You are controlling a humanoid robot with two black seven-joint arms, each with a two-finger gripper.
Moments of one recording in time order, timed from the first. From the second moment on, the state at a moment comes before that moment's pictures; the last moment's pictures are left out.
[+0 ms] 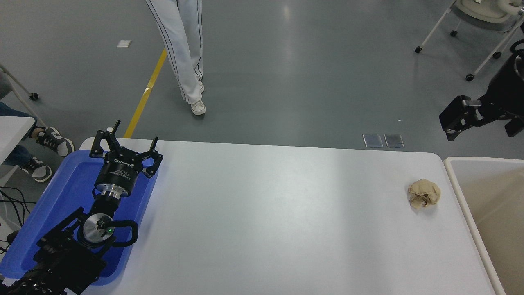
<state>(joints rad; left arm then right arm) -0.52 0.21 -0.97 -0.54 -0.09 -0.62 -0.36 2.45 -0.38 -1.50 1.43 -0.27 0.79 -0.07</state>
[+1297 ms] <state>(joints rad) -0.52 0.21 -0.97 -0.54 -0.09 -0.62 -0.36 2.43 -0.39 -1.50 1.43 -0.27 0.79 -0.07</state>
